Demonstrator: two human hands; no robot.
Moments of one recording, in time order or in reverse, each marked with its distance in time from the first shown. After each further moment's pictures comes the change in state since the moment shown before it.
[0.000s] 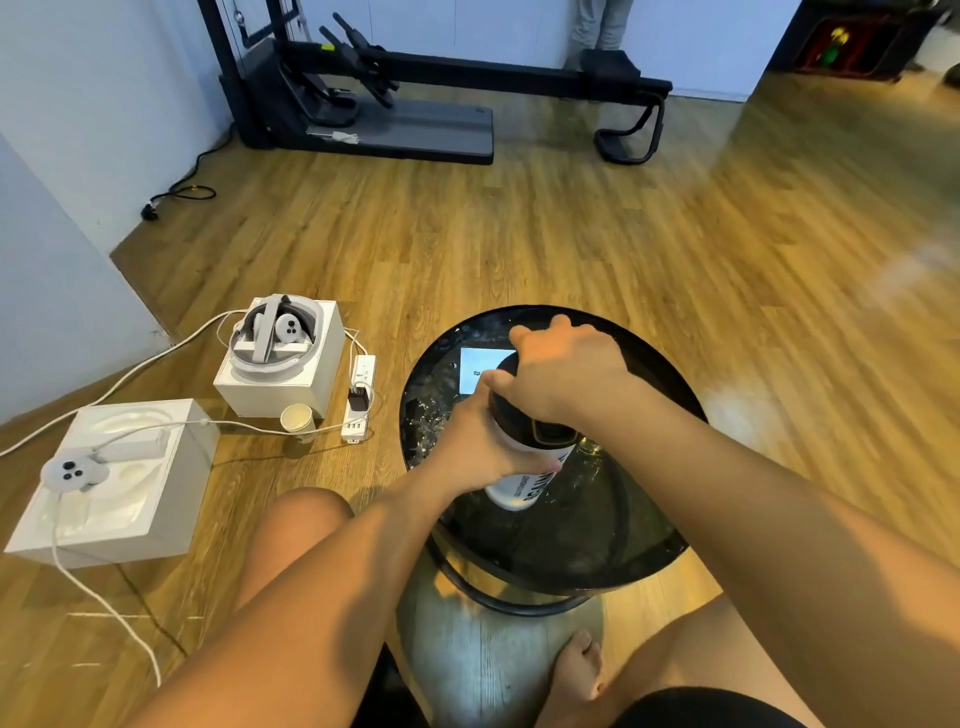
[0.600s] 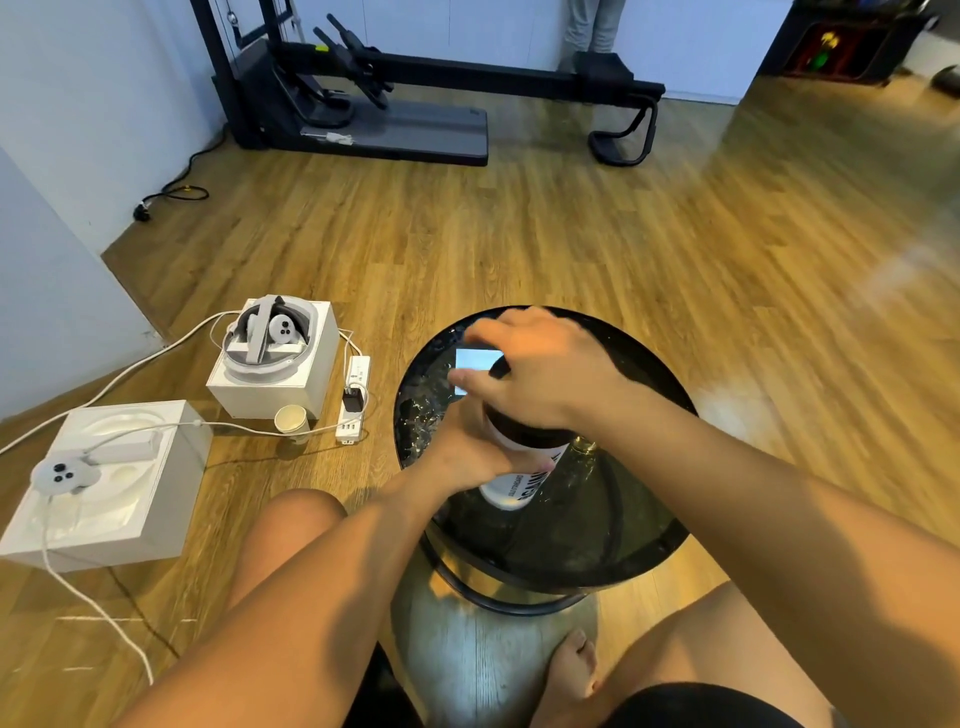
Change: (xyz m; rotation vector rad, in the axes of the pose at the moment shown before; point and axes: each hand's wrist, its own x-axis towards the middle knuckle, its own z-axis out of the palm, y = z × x) left_hand -0.001 0.001 0.002 -0.034 -0.012 0.006; right_hand -0.011 0.004 0.003 0.280 0.198 -0.337
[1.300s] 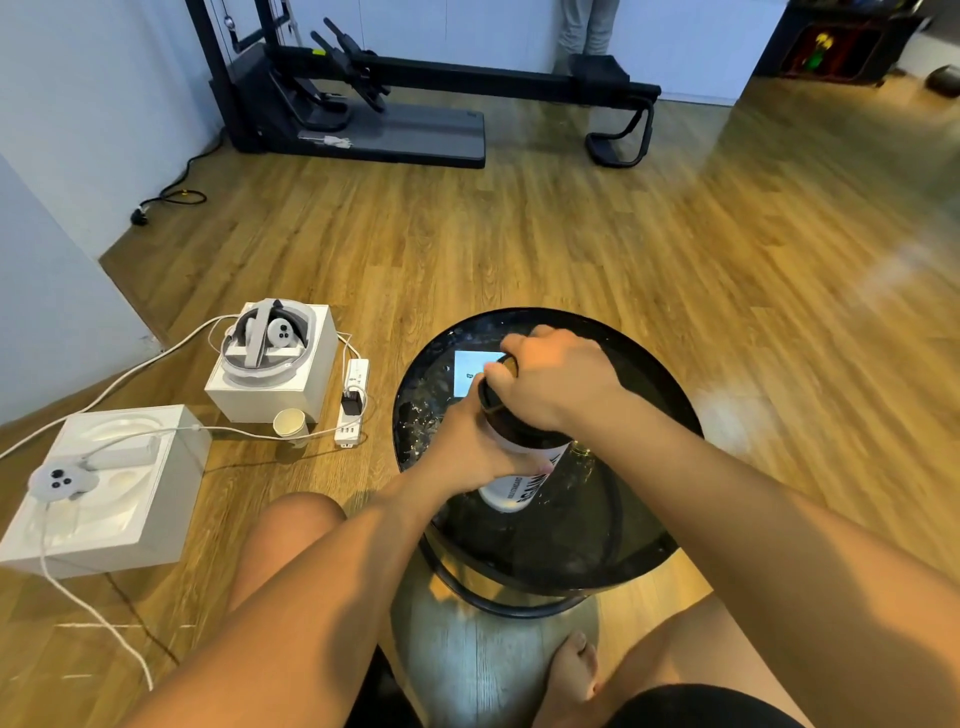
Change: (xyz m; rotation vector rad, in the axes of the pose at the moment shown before) left_hand 0.004 -0.003 0.000 -0.002 0.003 -0.007; right_hand 0.005 0.009 0.007 -0.143 -0.060 0.248
